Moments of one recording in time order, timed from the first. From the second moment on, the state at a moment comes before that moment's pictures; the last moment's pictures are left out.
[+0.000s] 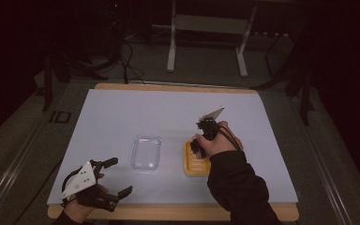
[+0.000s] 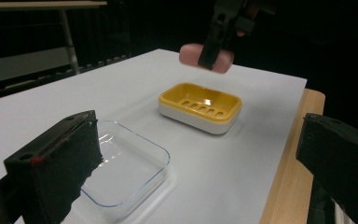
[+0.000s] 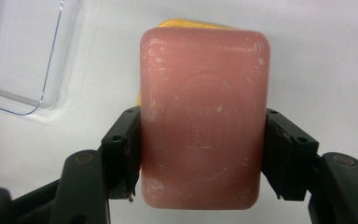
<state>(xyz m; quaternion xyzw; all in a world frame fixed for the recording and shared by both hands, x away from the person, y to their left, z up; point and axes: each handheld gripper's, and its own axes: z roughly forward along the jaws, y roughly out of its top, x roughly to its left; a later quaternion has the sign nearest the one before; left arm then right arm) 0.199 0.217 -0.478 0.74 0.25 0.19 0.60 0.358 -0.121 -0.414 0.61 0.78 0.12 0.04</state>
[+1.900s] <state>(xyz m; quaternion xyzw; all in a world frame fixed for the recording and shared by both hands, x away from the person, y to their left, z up) 0.198 0.216 -0.478 0.74 0.24 0.18 0.60 0.367 -0.103 -0.447 0.57 0.82 0.09 0.05</state>
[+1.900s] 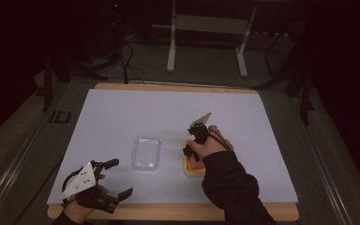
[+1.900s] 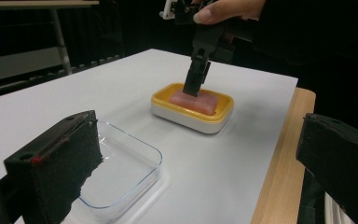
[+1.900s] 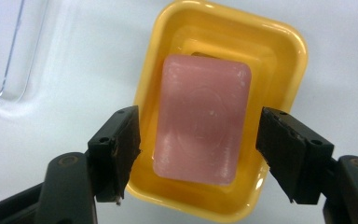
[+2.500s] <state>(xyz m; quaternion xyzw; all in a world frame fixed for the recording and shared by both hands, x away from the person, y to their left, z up) 0.199 0.215 -0.479 0.74 0.24 0.18 0.60 0.357 -0.140 -0.436 0.47 0.86 0.18 0.05</state>
